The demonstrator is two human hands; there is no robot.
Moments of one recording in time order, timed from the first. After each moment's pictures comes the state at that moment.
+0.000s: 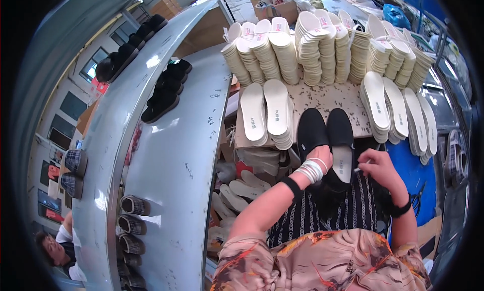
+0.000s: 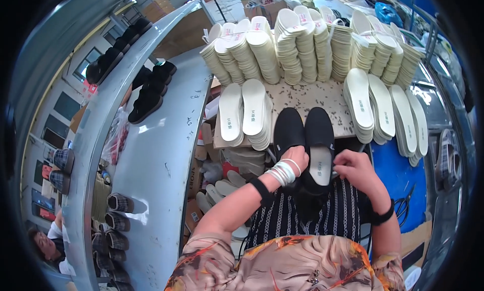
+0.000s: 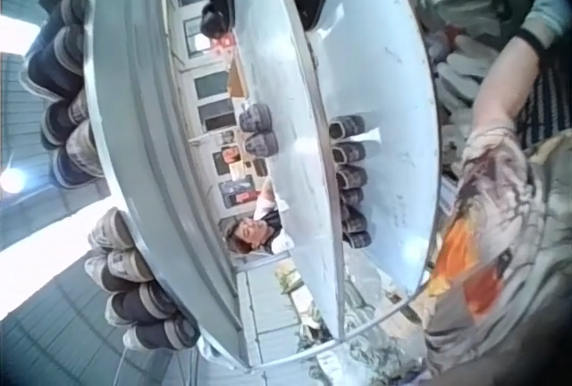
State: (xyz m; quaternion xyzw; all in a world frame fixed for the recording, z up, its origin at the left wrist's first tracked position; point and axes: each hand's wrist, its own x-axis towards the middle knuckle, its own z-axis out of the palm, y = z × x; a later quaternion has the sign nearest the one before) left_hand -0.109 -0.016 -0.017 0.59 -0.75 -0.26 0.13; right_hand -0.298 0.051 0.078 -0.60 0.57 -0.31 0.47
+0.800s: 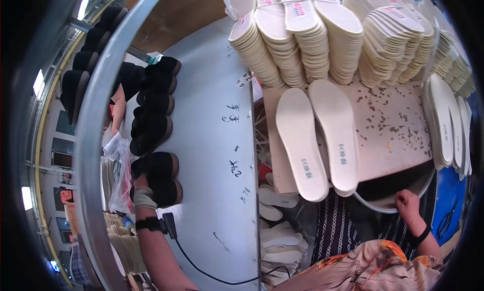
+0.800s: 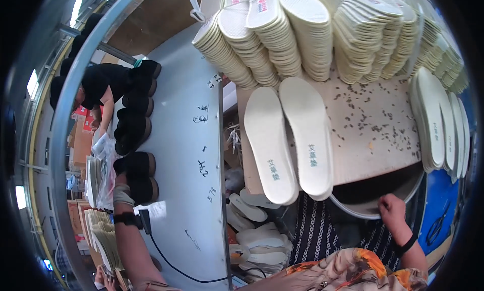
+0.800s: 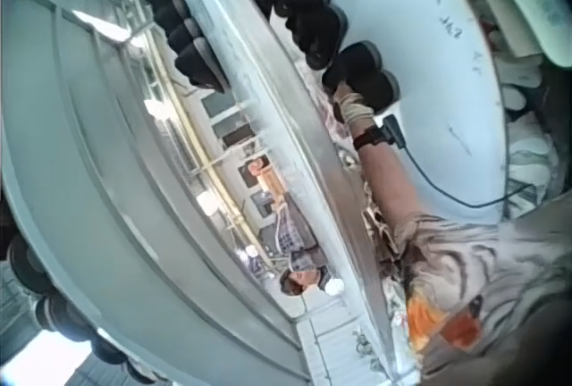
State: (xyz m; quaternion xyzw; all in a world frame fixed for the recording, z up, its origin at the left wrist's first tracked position) left_hand 0.424 -0.070 0.095 0.93 -0.27 -0.05 0.26; right_hand -0.260 0.003 -0.080 -0.65 0.71 -0.16 0.21
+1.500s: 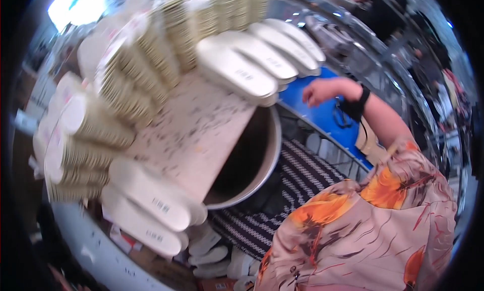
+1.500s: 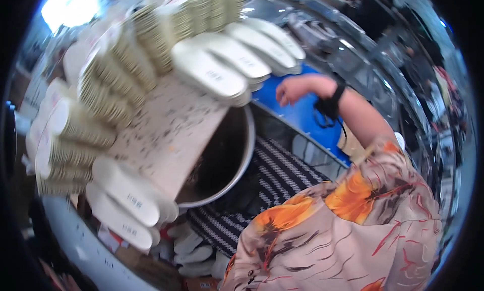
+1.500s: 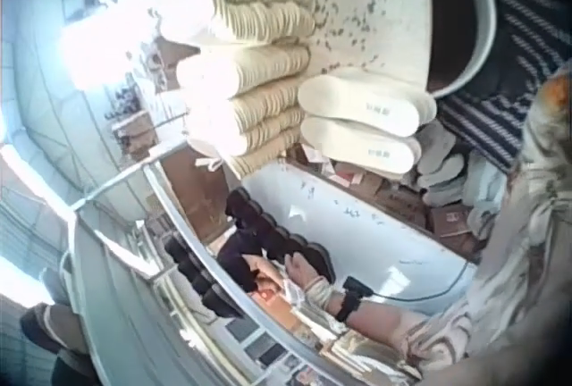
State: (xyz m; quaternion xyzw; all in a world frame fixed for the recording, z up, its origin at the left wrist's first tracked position) left_hand 0.275 -0.138 0.150 0.73 -0.64 -0.19 0.11; right_hand -0.477 -0.009 0.029 -0.47 0.76 0.06 0.45
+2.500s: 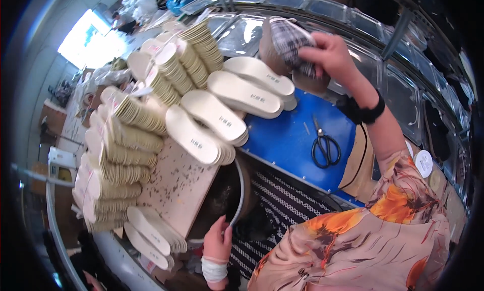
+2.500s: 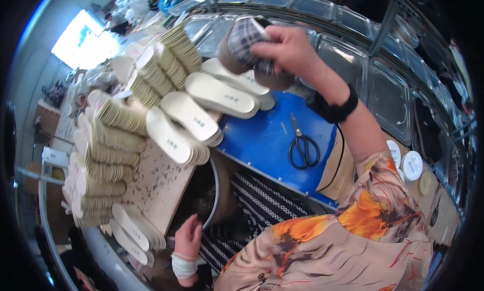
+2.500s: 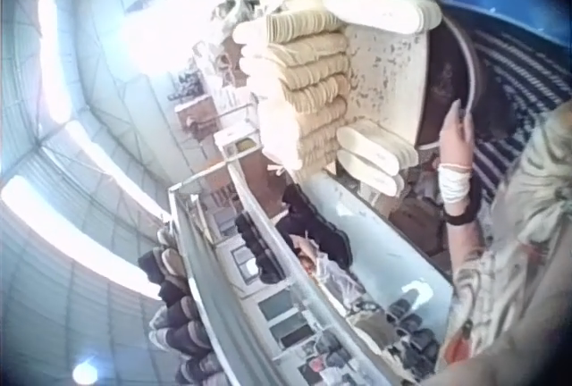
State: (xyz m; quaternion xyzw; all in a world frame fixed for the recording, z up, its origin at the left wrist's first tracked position) left_hand -0.160 0.019 0.054 0.38 -0.84 -0.39 0.06; right_hand -0.590 0.088 0.166 -0.44 0.68 -0.58 0.11
